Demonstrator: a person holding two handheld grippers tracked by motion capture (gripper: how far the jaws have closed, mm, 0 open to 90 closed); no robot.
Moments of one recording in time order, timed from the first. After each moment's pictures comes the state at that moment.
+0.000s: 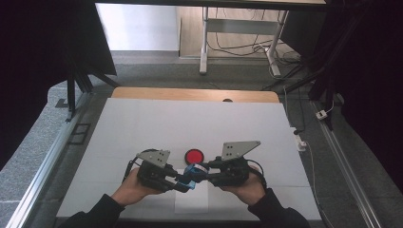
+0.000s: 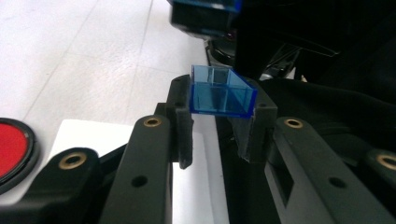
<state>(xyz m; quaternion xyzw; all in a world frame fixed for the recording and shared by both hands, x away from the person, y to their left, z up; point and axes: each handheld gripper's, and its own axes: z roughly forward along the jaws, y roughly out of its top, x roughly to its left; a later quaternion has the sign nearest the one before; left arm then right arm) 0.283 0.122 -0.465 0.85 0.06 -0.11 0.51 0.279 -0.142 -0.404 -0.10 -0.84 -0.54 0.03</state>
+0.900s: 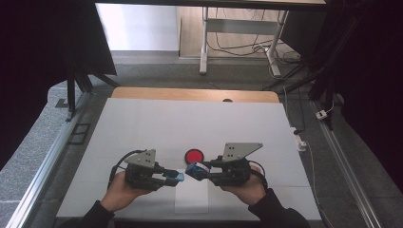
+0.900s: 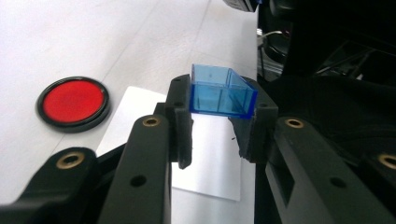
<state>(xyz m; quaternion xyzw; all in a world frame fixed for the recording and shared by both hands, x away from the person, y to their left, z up) 0.264 0.151 -0.456 0.86 0.16 -0.02 0.49 0.276 -0.145 -0.403 -0.10 -0.84 -0.53 -0.01</state>
